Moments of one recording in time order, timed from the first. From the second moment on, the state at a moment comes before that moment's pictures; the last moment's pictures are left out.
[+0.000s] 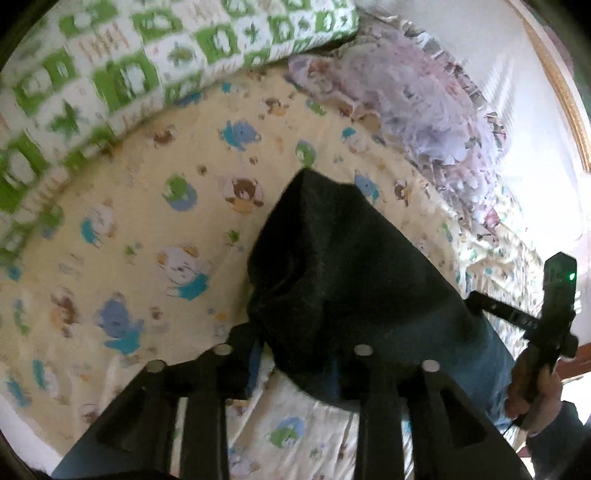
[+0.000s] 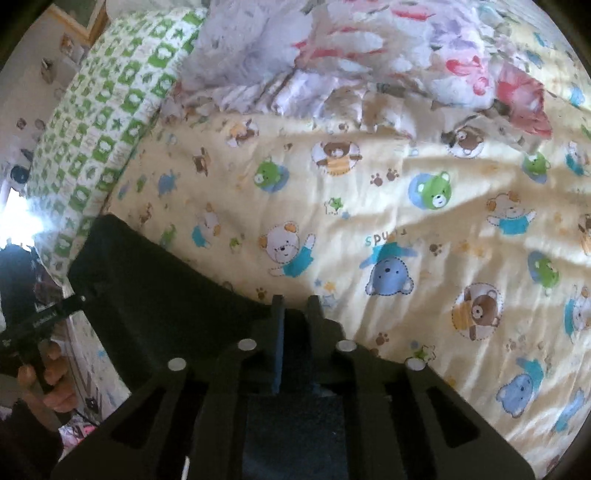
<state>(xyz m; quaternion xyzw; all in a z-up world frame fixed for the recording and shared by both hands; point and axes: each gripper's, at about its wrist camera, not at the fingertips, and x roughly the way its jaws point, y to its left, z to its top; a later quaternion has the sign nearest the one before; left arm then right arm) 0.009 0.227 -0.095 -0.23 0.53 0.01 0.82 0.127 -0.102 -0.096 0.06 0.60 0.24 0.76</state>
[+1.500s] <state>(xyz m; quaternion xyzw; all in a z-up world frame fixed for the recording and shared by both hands) 0.044 -0.285 -0.032 0.16 0.54 -0.49 0.66 -0.160 -0.440 -0.040 0.39 0.47 -0.12 0.78</state>
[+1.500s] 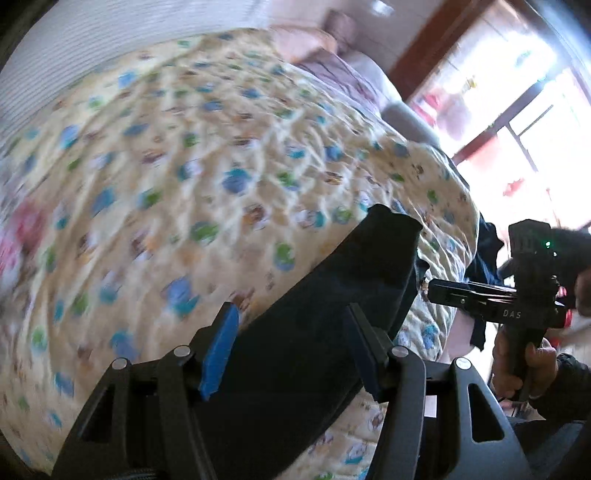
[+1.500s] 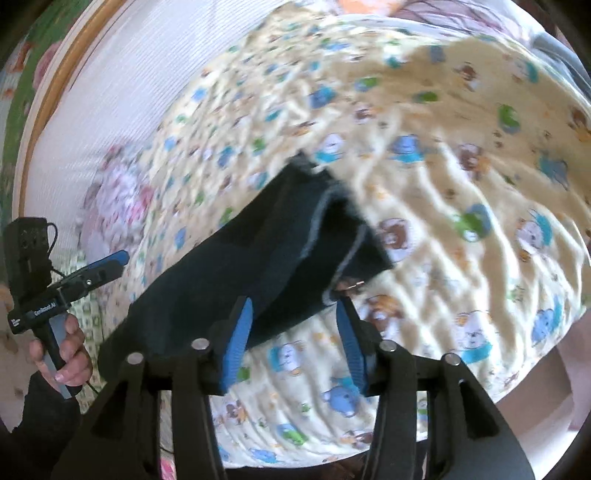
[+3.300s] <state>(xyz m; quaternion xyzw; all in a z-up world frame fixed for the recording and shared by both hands) 0.033 -0.357 -0.042 0.19 0.56 -0.63 0.51 -0.122 -0.437 -0.008 0.47 0.35 0.07 0.80</state>
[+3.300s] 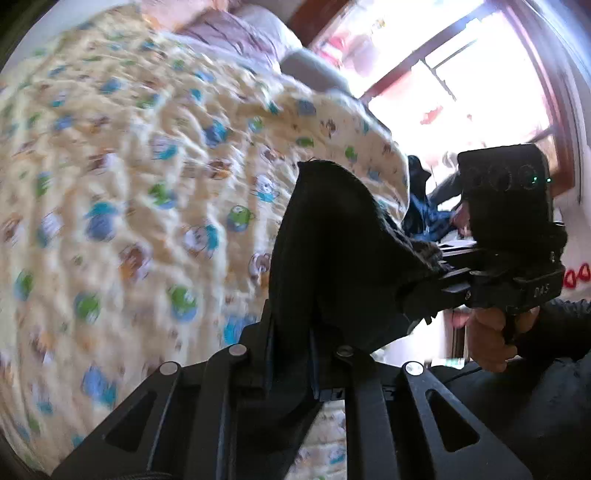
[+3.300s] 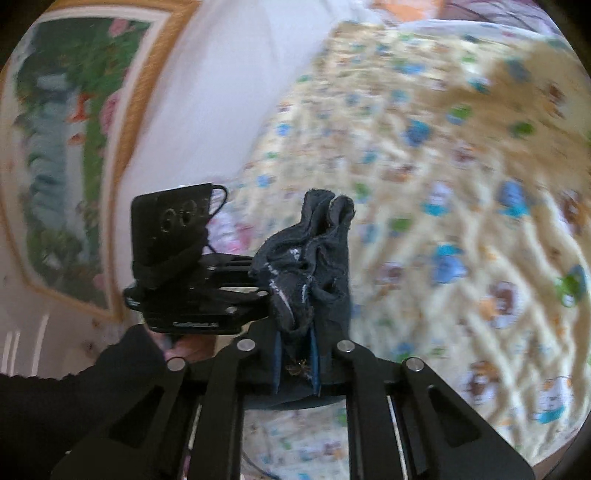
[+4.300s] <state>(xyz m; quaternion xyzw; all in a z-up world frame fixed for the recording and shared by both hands) 0.041 -0.033 -0.066 -0.01 0.61 -0.42 0.67 -0.019 -0.247 -0.076 0.39 0.51 0.27 0.72</state>
